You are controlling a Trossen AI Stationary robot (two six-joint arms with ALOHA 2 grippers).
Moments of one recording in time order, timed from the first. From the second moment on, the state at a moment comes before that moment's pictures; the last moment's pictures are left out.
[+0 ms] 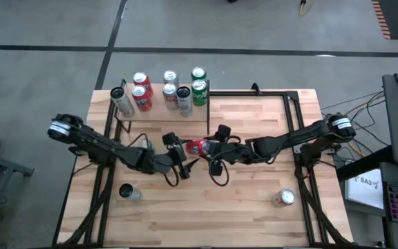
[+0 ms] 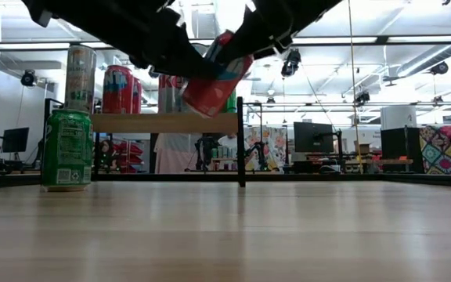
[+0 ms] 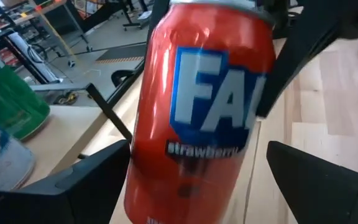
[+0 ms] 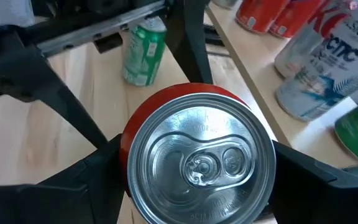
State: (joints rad) left arm -0.29 1.49 0.76 0.29 -0.75 0.00; right arm 0.17 1.59 1.11 -0.03 0.49 -0.06
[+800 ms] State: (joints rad) left arm -0.29 1.51 0.79 0.26 -0.80 0.00; right arm 0.17 1.62 1.11 0.09 0.40 -0.07
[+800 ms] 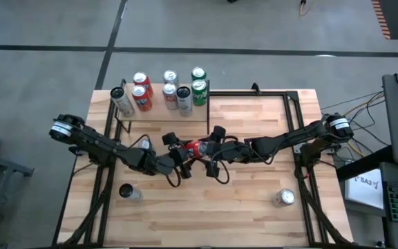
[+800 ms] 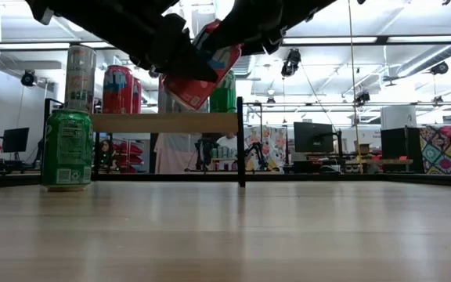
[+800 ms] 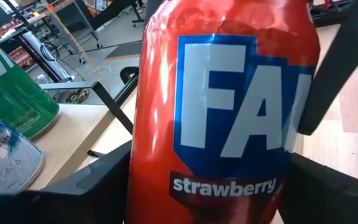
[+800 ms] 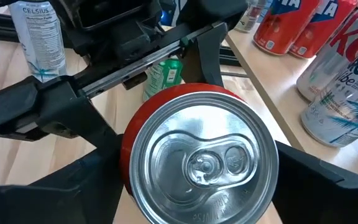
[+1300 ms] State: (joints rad) left arm -0.38 1.36 0.74 0.26 -0.90 0.06; right arm 0.17 1.54 1.14 0.09 0.37 -0.21
